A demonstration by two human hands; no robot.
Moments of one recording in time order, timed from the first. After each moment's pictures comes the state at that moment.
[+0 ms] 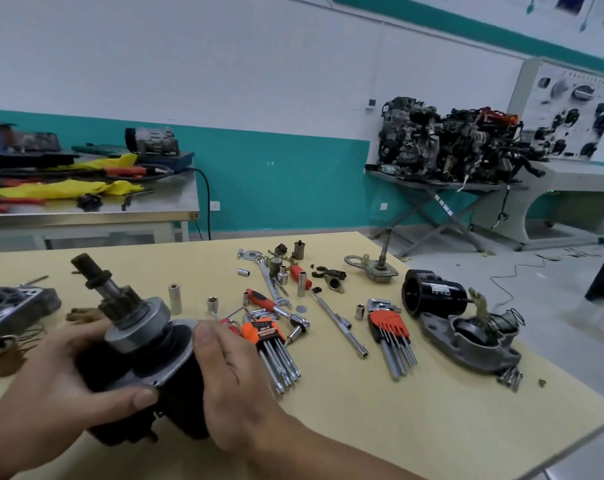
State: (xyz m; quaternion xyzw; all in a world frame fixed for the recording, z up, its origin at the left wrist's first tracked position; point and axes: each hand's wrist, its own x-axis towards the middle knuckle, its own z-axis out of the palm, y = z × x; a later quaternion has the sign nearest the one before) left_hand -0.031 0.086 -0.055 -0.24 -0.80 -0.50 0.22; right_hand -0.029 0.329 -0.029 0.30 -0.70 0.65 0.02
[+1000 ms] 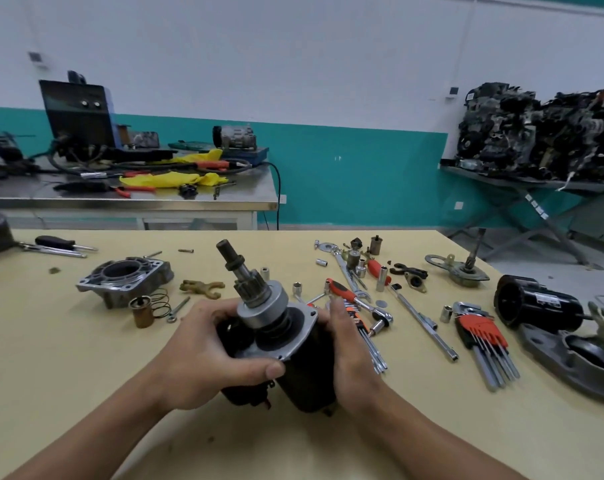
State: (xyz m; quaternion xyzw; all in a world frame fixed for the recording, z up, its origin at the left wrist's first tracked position) left_hand 0.019 0.156 0.003 -0.26 -0.77 -0.57 0.17; right_hand -0.044 0.339 -0.031 0.30 -0.59 0.74 -0.12
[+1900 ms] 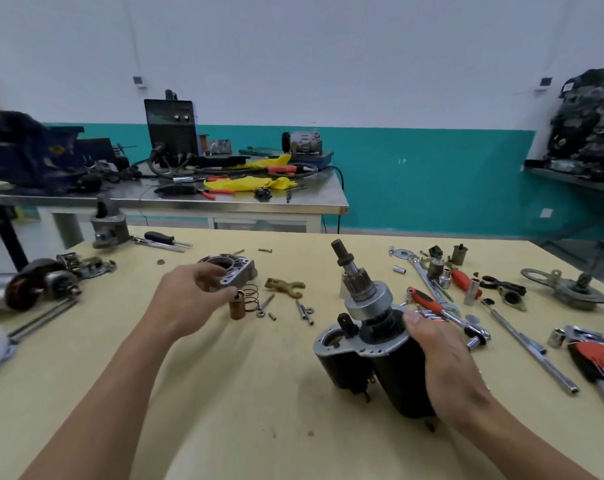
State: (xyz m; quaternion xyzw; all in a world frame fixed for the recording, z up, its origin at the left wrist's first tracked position) left_hand 0.020 0.004 -0.003 0.23 -0.87 -0.34 0.27; right_hand -0.046 0.334 -0.024 0.30 -0.71 0.64 -0.04
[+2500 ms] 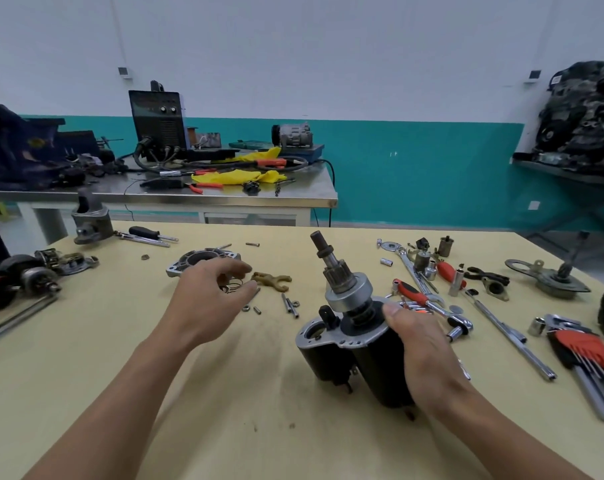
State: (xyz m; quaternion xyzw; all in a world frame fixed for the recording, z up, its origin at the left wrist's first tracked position) left_hand 0.008 0.055 -0.007 0.13 -0.87 -0.35 0.33; right_hand -0.039 0.333 -0.017 0.30 -0.72 0.62 -0.03
